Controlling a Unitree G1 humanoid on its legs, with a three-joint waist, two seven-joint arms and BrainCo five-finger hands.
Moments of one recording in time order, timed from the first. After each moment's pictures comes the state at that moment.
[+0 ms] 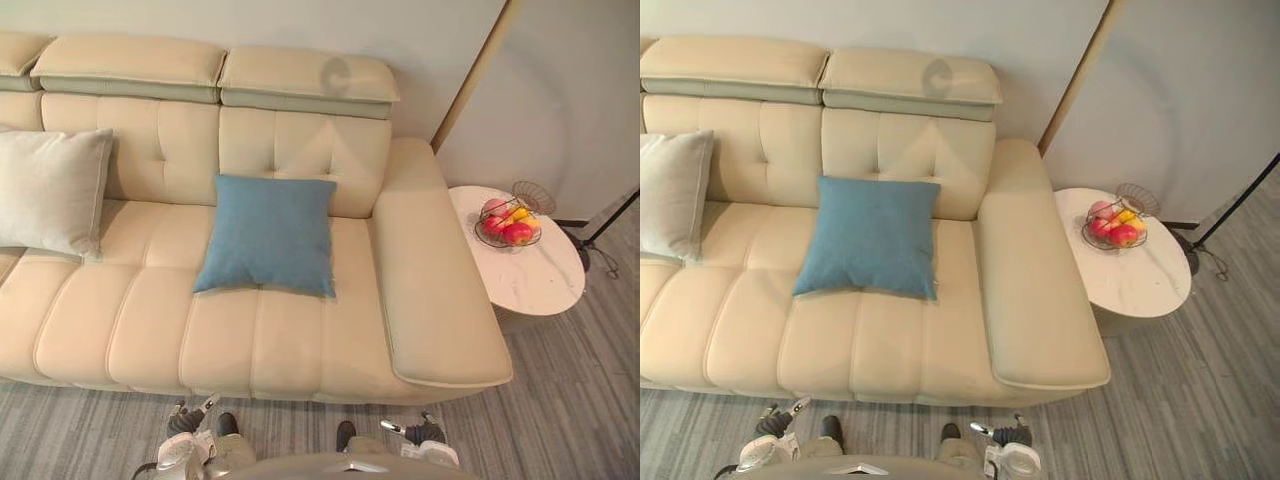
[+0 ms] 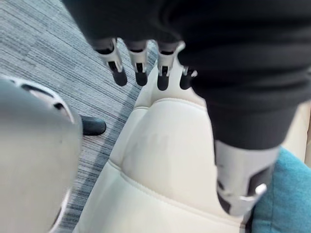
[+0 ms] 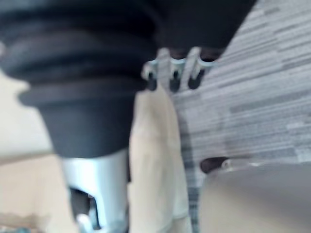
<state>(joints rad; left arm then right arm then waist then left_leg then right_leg) 0.11 0.01 0.34 0.91 -0.08 -0.04 0.17 0.13 0.02 -0.30 0.85 -0.16 0.01 -0.18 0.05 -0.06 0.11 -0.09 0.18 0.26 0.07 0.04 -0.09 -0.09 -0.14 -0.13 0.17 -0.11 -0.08</state>
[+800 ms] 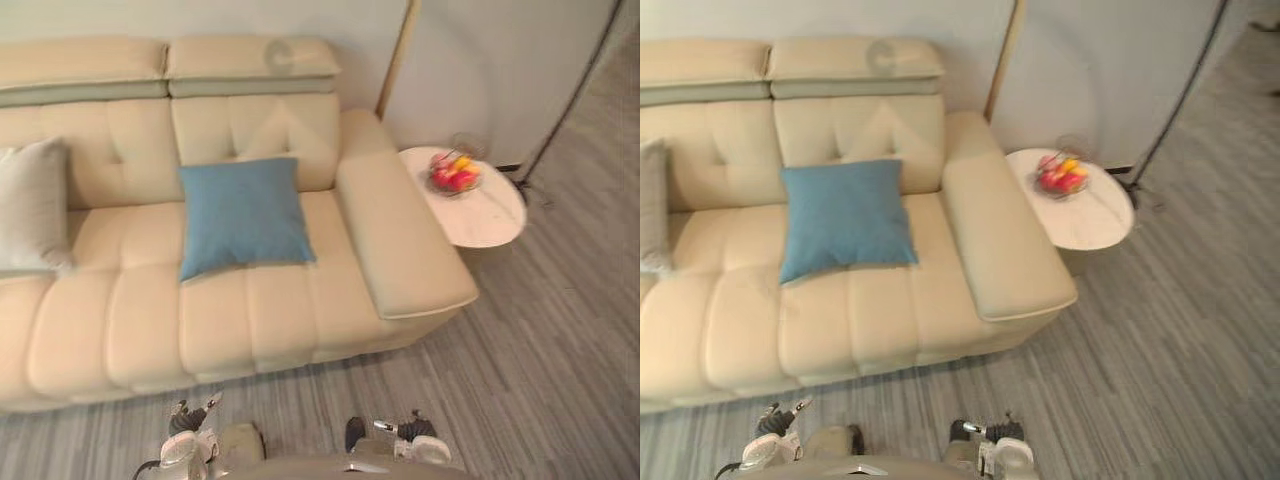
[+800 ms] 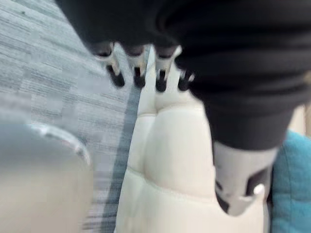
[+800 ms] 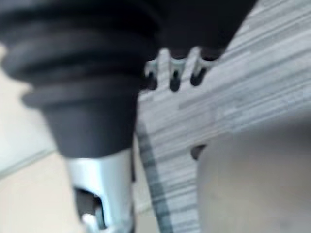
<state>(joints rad) 0.10 0.00 0.30 0.93 -0.07 -0.04 0.19 0.07 0.02 -0.28 0.92 -0.15 0.02 -0.20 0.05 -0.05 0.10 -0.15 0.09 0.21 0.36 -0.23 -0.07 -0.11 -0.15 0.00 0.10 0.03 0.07</state>
